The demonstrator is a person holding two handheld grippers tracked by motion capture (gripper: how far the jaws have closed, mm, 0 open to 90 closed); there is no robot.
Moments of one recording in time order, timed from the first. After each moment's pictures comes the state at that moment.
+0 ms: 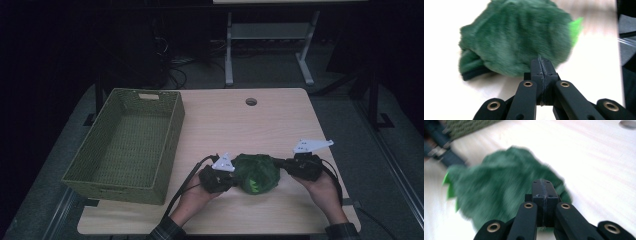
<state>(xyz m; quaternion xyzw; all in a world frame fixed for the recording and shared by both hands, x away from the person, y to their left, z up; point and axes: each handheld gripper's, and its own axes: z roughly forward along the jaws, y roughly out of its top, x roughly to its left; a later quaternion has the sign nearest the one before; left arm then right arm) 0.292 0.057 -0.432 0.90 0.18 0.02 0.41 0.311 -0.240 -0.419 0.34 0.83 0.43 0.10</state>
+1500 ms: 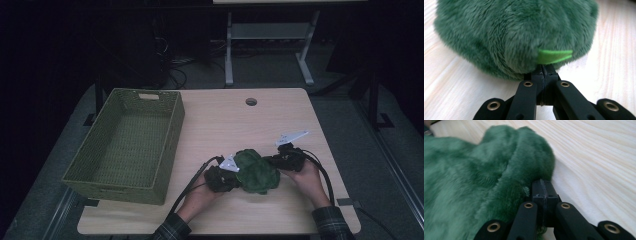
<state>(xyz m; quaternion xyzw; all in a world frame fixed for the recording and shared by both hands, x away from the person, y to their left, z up) 0.312 0.047 -0.459 0.91 0.19 0.01 0.37 0.356 -0.215 -0.451 0.35 0.86 0.38 0.05</state>
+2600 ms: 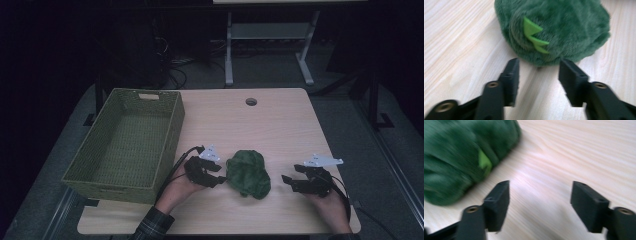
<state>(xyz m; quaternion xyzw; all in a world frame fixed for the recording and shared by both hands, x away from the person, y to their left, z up) 0.322 0.093 -0.425 0.91 0.19 0.03 0.36 0.283 -0.271 -0.466 0.44 0.80 0.38 0.16</state>
